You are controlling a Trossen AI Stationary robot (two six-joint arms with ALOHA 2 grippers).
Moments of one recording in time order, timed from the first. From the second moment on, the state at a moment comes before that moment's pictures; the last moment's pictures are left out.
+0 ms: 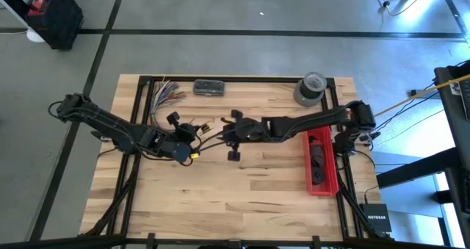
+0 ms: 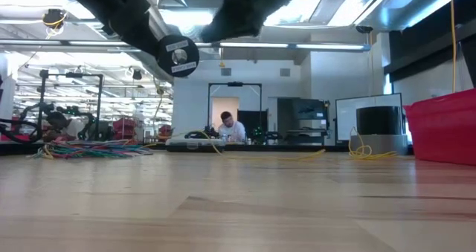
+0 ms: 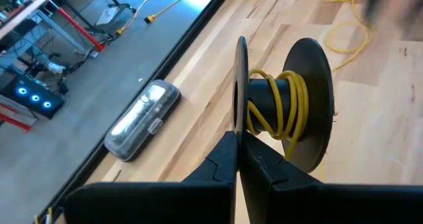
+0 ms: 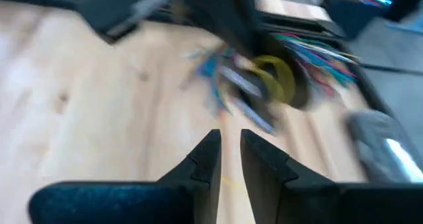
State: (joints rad) left arm -0.34 1.20 0.82 -0.54 -0.95 -0.41; right arm 0.08 1.76 1.33 -0.11 0.21 -0.09
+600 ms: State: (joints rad) left arm -0.34 1.20 0.82 -0.54 -0.94 -0.42; right arm 0.07 2.08 1.12 0.52 0.23 -0.20
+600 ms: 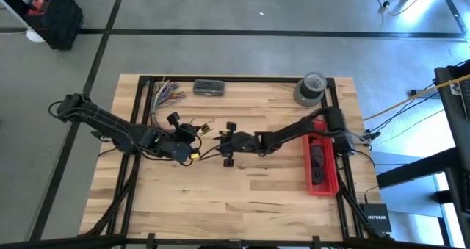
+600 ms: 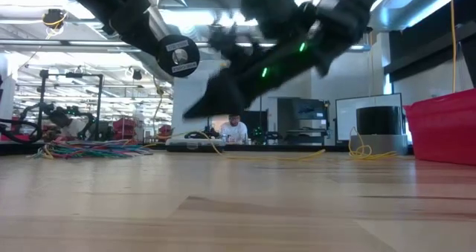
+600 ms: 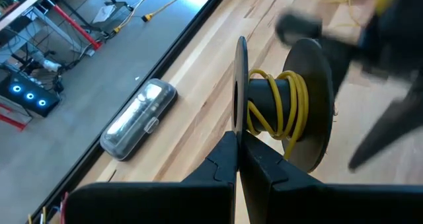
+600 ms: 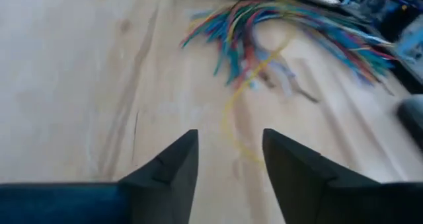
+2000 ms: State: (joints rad) left arm -0.35 1.20 0.82 -0.54 -0.92 -0.41; right arm 0.04 1.58 0.85 0.33 0.65 -0.32
